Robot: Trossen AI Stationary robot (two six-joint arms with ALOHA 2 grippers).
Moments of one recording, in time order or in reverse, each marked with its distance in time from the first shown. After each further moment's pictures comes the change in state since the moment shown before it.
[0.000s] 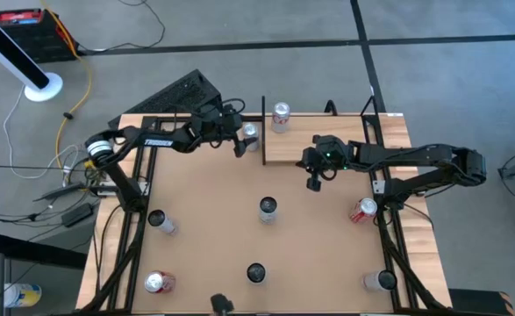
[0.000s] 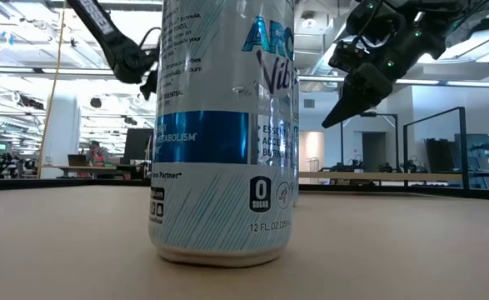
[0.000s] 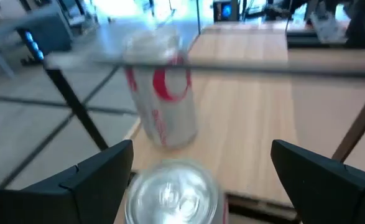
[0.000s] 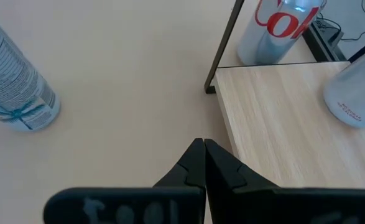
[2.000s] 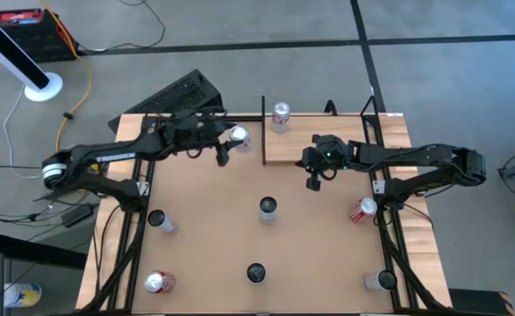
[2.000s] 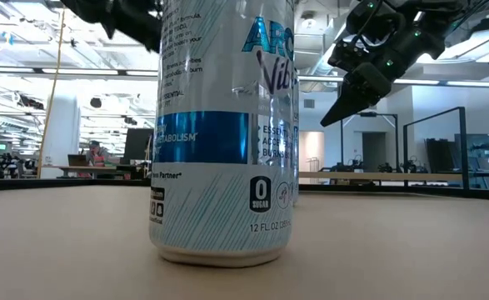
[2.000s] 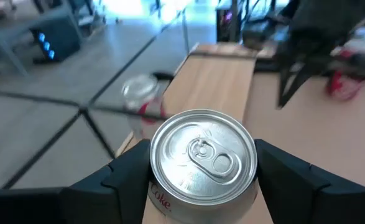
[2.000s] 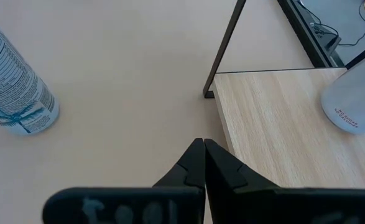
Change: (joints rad) left arm -0.191 -0.477 -0.001 -0.451 -0.199 -0.066; right arm 0.000 0.001 0.002 0.017 -0.001 -0.009
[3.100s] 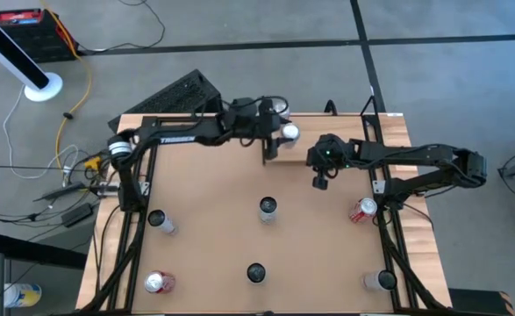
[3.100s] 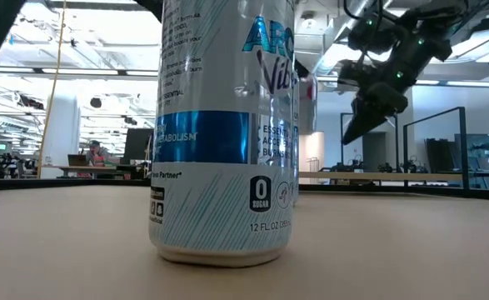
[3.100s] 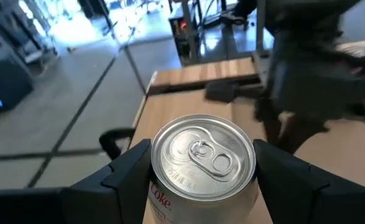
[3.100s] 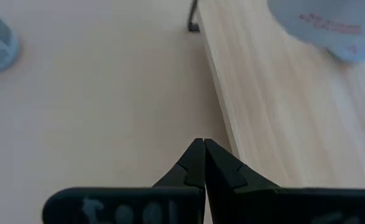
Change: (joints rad) left arm -0.016 0.646 0.598 0.031 0.155 0.152; right arm -0.071 -0.009 -0.018 -0.178 0.028 -0.019
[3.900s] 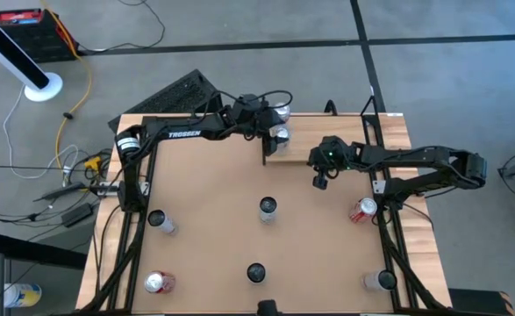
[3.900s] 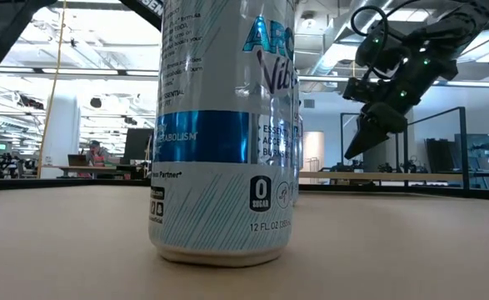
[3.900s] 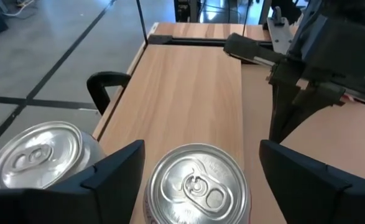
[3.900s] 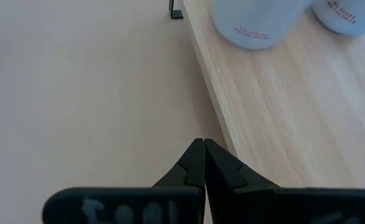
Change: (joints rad) left arm 0.058 0.066 0.010 -0.089 0.054 -0.121; right arm -0.042 0.000 -0.123 0.176 -0.005 0.025
